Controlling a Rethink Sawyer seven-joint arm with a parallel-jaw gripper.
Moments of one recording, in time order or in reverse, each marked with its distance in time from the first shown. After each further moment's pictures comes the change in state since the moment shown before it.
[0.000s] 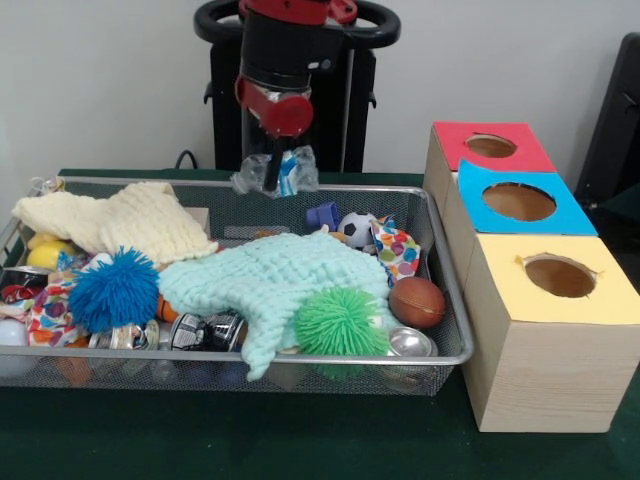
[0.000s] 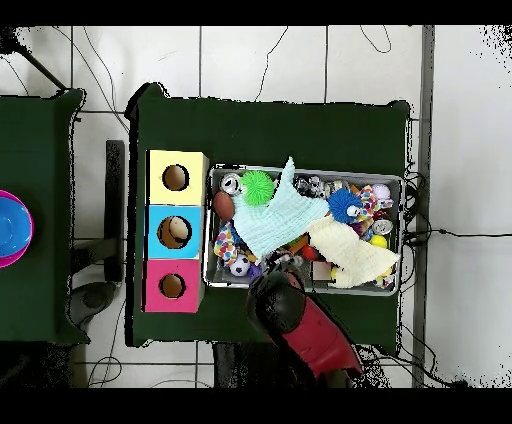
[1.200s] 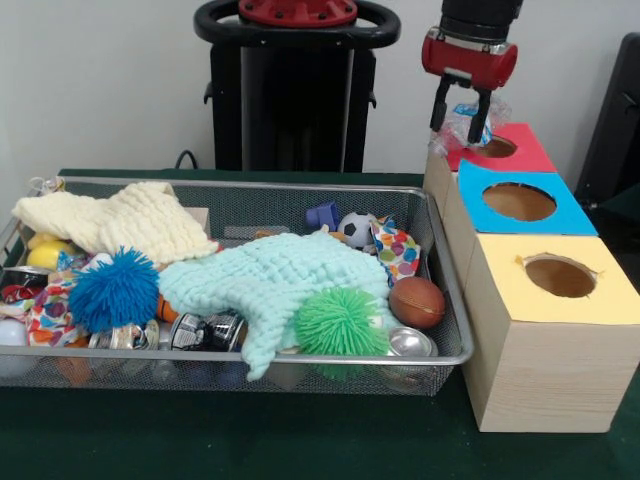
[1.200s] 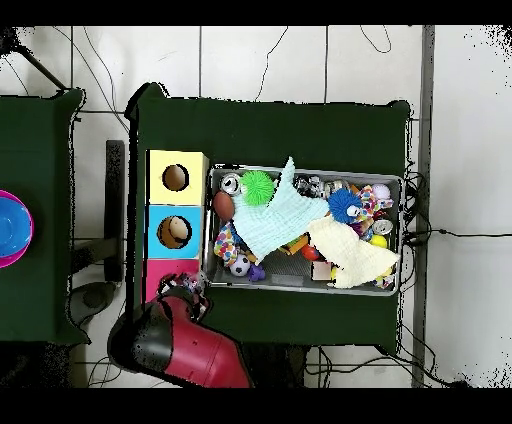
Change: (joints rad) arm 0.444 -0.110 -0.016 0.027 -0.006 0.139 0.000
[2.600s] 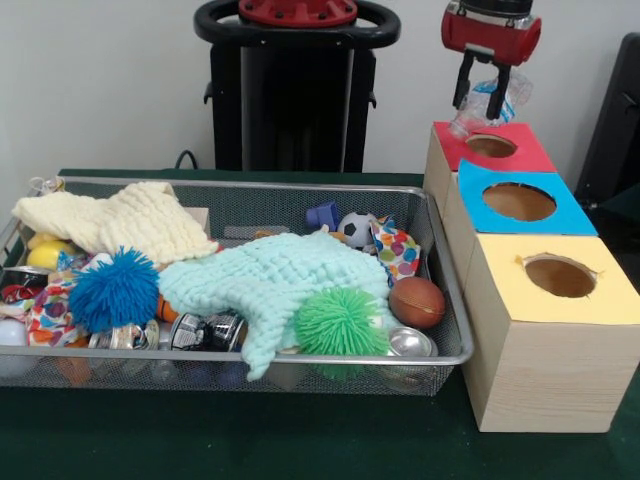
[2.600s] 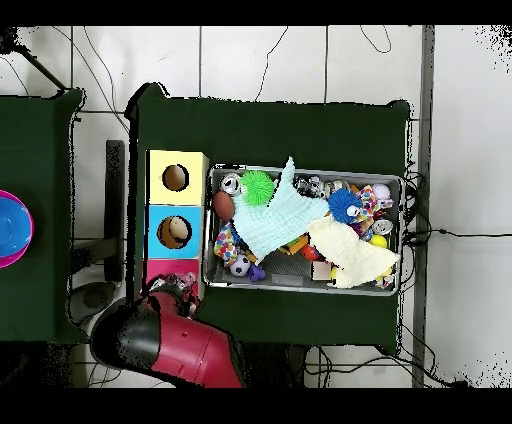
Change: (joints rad) arm 0.084 -0.019 -0.096 -0.107 -0.016 0.210 0.000
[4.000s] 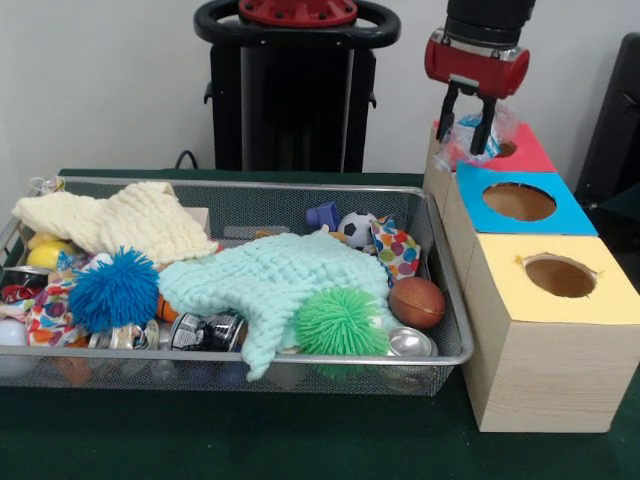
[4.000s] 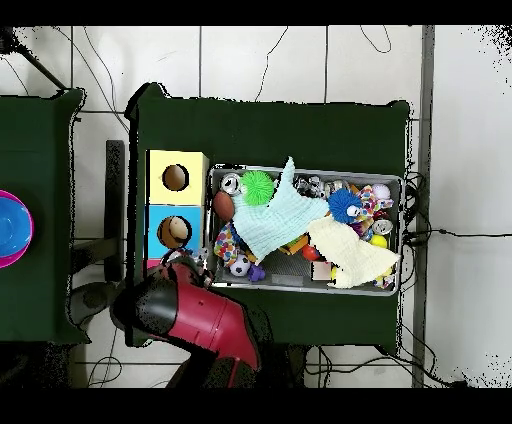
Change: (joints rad) arm -0.057 0.095 -0.003 -0.107 0.000 -0.027 0.000
